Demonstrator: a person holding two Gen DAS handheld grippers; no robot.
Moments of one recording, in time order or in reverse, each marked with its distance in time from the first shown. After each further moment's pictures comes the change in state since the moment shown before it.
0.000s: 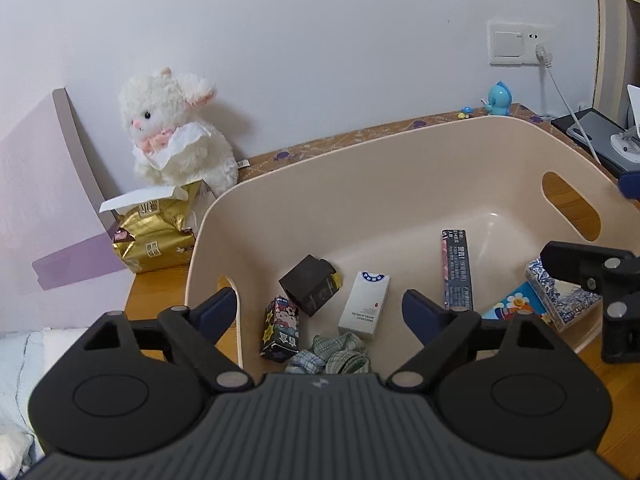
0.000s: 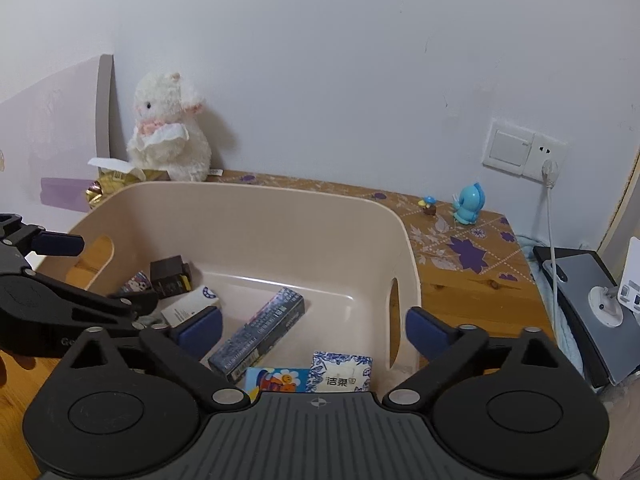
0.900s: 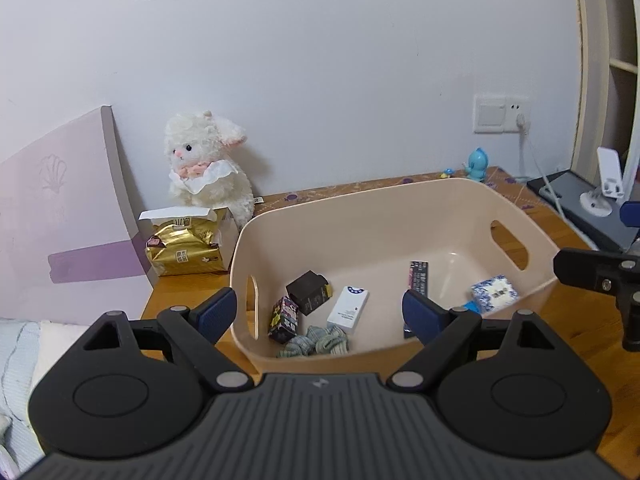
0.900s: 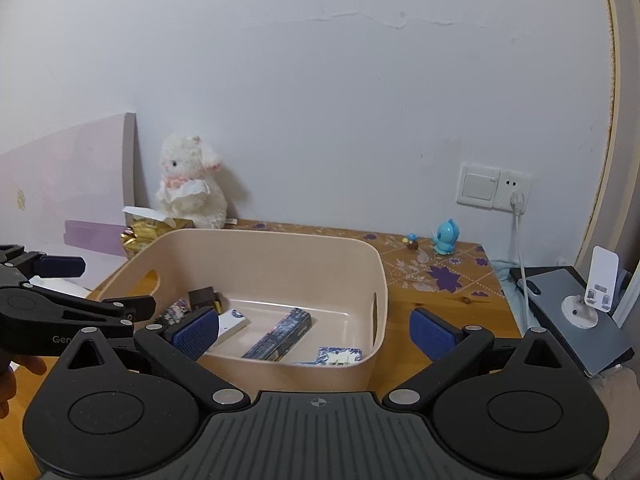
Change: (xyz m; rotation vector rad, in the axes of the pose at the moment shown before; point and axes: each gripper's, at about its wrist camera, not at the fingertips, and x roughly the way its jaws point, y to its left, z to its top) left arm -0.103 0.008 -0.030 -0.107 -0.161 -0.024; right arm -0.106 0.003 -0.021 0.037 -0.153 0.017
